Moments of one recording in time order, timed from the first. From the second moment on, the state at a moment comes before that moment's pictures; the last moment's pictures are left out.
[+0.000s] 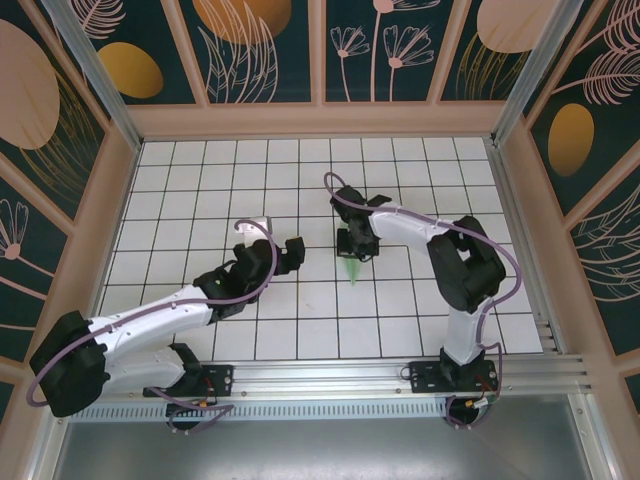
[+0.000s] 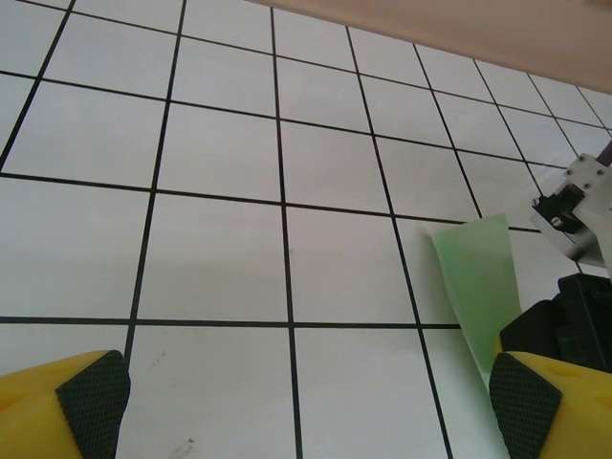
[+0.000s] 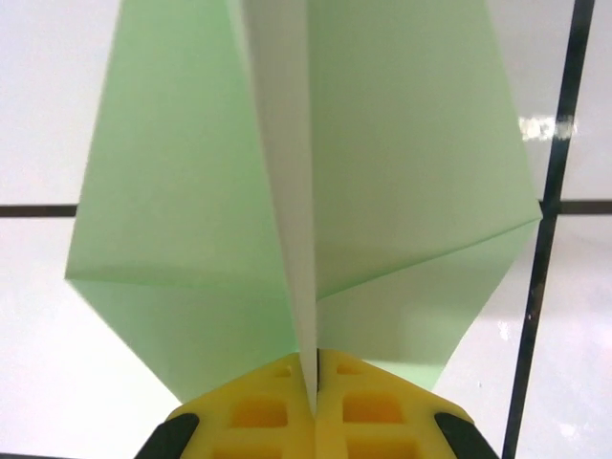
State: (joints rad) left arm -0.89 1.15 0.63 -0.06 -0.53 -0.71; right arm 0.66 1.89 1.29 -0.77 -0.01 0.63
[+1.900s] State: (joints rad) left arm -0.89 1.16 0.63 -0.06 -0.53 -0.71; right arm 0.69 1.94 1.42 -0.94 0.07 0.57
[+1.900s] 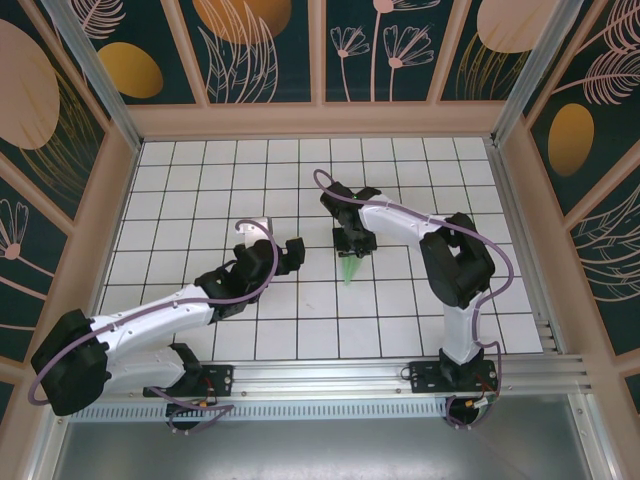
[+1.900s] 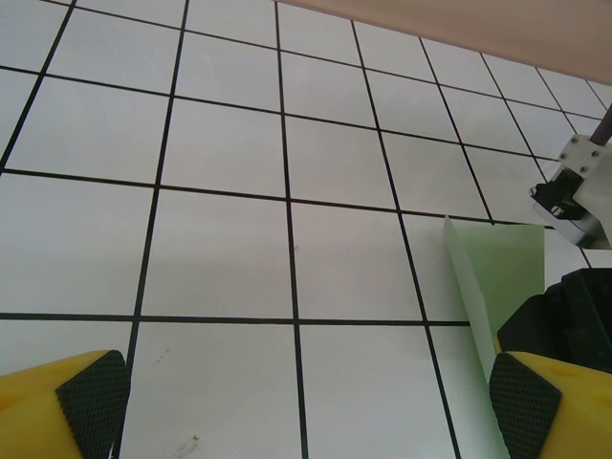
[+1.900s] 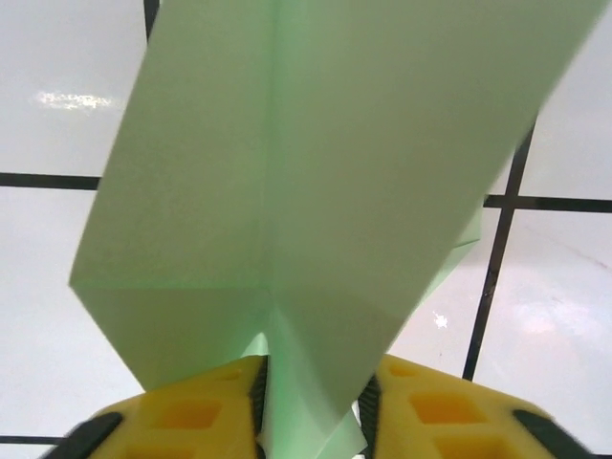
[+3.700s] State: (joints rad) left arm -0.89 1.14 0.63 -0.06 -0.55 -0.71; right arm 0.77 2.04 1.57 -1.12 0.22 0.56
